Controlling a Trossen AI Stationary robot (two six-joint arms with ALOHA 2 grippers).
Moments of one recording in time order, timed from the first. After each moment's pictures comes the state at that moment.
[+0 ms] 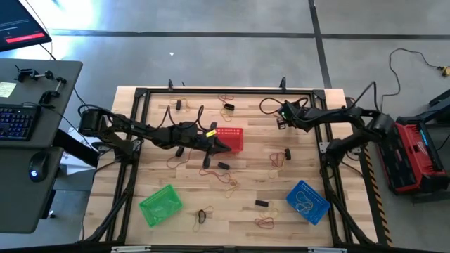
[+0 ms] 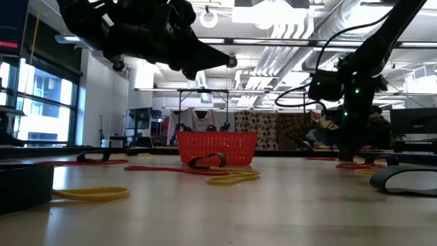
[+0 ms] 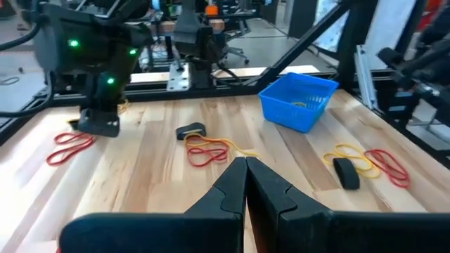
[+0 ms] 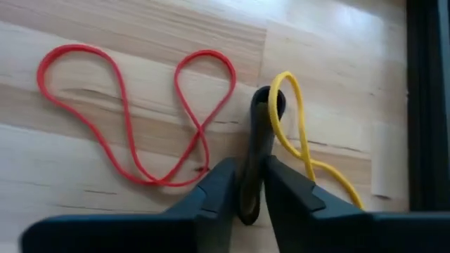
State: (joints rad) left arm 0.05 1.57 0.68 0.66 0.17 0.06; right arm -0.66 1.44 0.52 -0.32 0.50 0.58
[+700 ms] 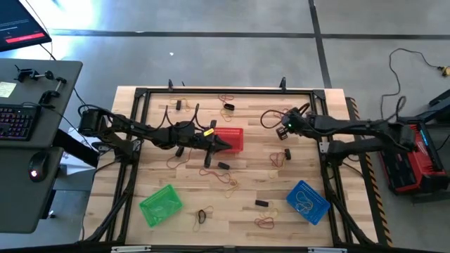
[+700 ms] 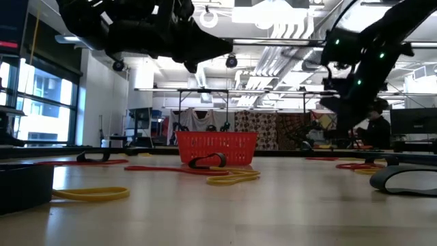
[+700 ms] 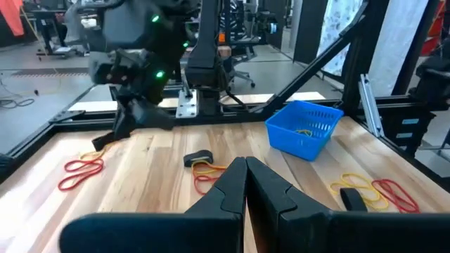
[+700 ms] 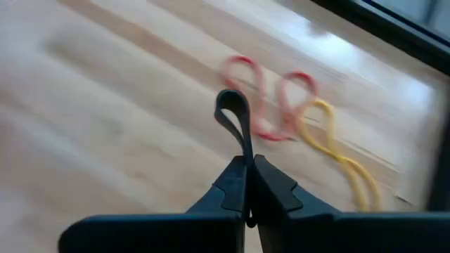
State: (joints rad) left arm 0.05 1.57 0.68 0.76 0.14 0.05; right arm -0.36 1.08 0.52 -0.51 0.46 0.52
